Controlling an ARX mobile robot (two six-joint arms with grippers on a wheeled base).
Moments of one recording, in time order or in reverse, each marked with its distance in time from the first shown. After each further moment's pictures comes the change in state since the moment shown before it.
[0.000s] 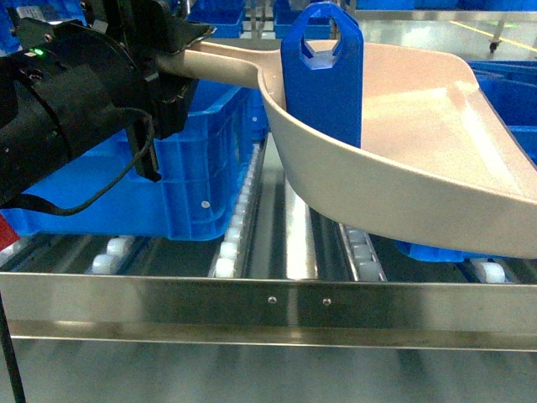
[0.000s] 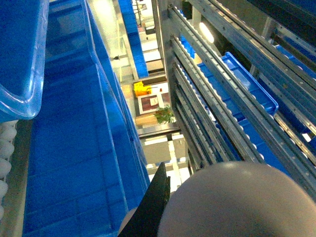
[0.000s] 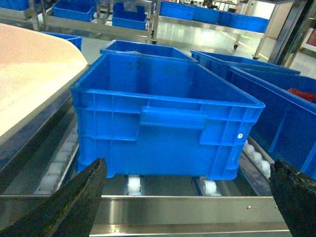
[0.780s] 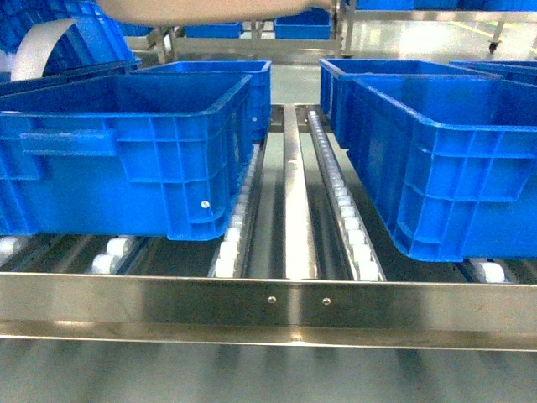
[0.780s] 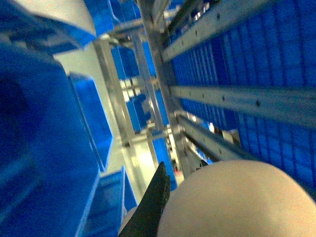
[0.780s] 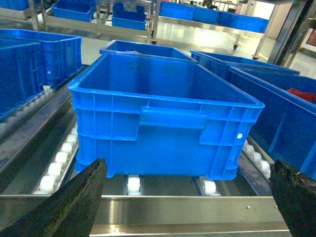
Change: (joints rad) left arm 0.162 -0.284 0.147 -0.443 -0.569 0.120; right arm 0.000 0.000 0.000 0.000 0.000 0.000
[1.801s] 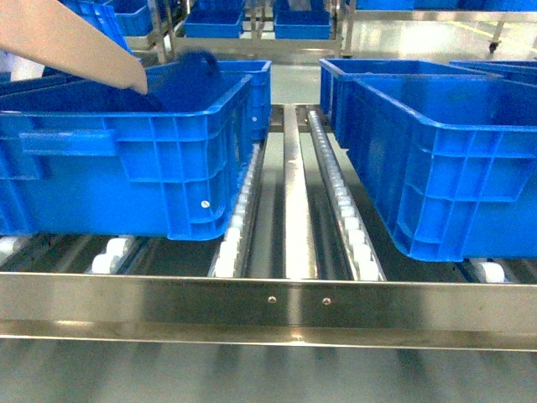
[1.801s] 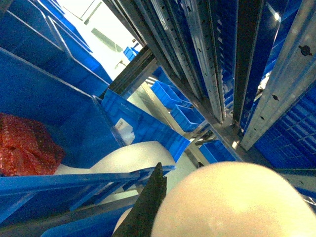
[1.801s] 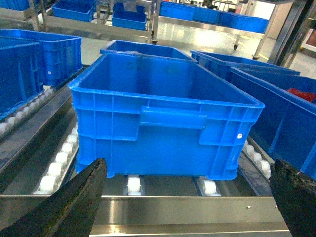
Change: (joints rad) left arm 0.069 -0.015 0.146 -0.079 -0.393 0.665; right arm 0.000 0.000 0.000 0.000 0.000 0.000
